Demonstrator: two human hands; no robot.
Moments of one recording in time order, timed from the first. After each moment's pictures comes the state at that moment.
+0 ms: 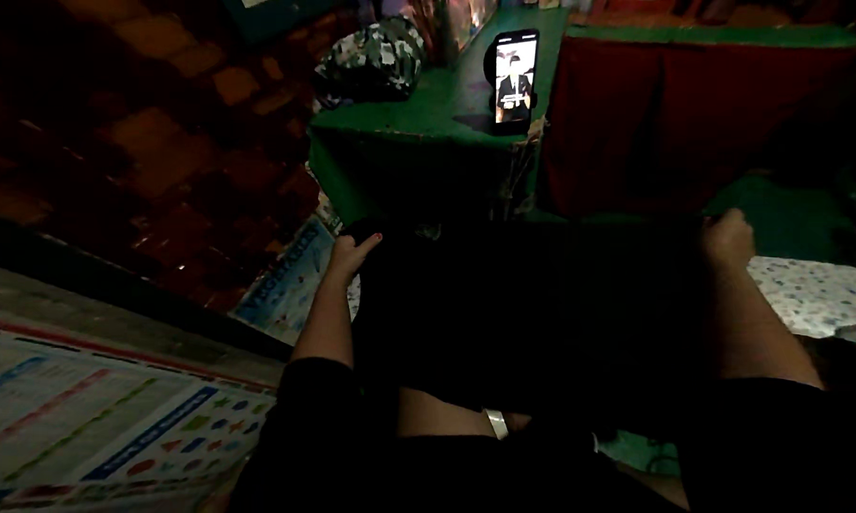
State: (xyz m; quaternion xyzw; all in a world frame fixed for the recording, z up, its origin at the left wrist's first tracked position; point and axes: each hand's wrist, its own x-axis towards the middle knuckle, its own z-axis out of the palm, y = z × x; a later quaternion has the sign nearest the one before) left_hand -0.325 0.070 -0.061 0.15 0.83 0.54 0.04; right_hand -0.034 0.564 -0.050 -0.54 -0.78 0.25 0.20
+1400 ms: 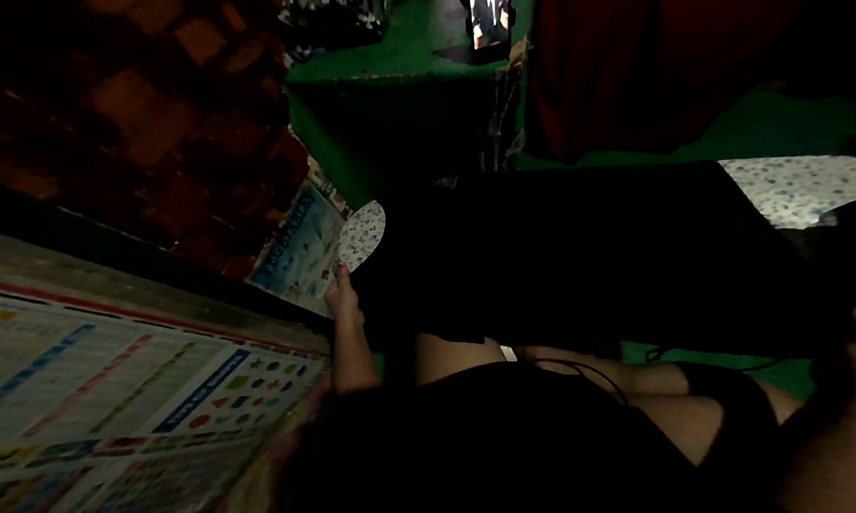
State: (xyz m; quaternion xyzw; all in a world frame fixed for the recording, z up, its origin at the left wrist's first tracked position) left_hand -0.132 0.039 -0.050 -0.19 0.79 0.58 0.04; right_hand 0.243 0.443 -0.132 -0.48 -0.55 0.44 0.53
